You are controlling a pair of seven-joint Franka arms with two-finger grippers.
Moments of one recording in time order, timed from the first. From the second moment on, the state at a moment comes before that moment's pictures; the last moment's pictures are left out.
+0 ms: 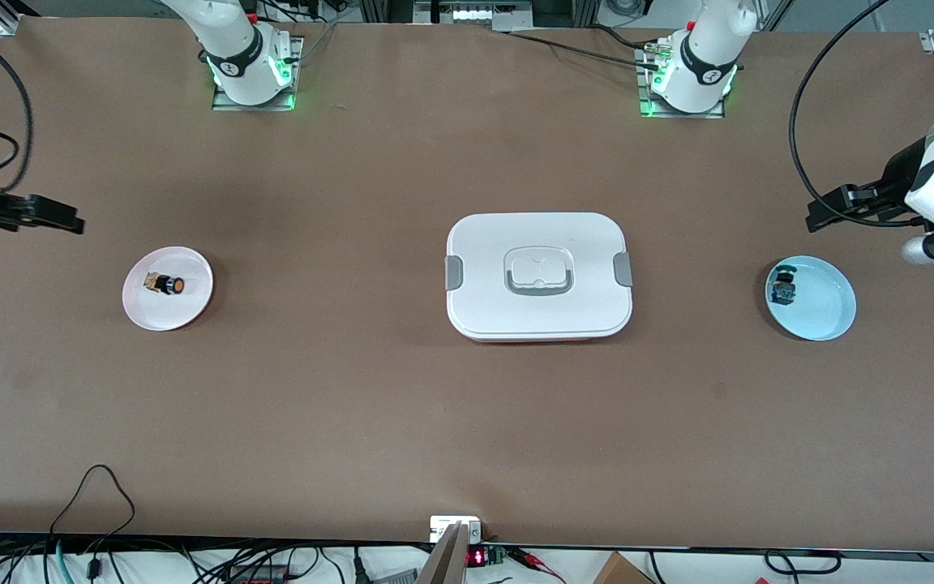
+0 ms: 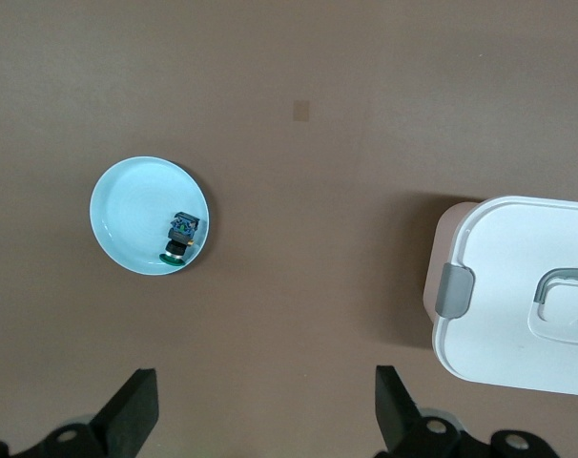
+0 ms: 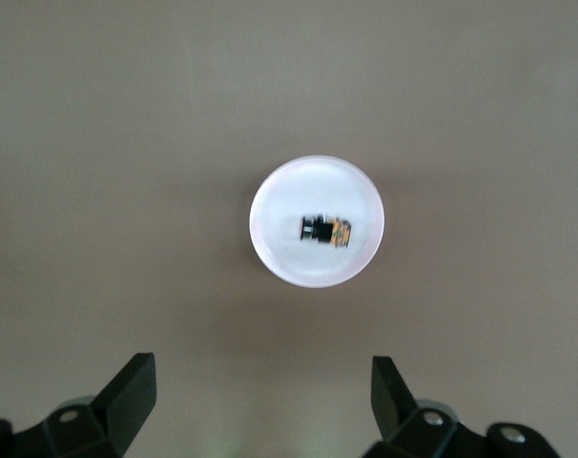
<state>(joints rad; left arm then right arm) -0.07 0.14 0.02 -1.43 -0.01 1.47 -0.21 0.06 0.16 -0.17 -1.50 0.01 1.55 -0.07</state>
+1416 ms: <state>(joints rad) -0.07 0.14 0.02 -1.43 -0.01 1.47 -0.21 0.08 -0.02 -0.15 -1.55 -0.03 1.43 -0.04</state>
